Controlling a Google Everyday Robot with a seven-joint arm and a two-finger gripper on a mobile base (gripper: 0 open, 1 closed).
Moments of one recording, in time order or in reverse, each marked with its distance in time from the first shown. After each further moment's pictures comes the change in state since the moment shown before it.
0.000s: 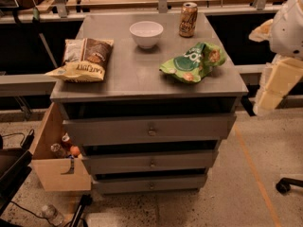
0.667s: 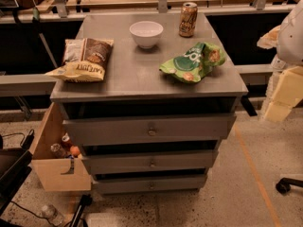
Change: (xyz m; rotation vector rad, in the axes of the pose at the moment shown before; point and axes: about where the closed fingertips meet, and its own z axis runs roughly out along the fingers) arm 0.004 0.029 -0.012 -0.010 0.046 0.053
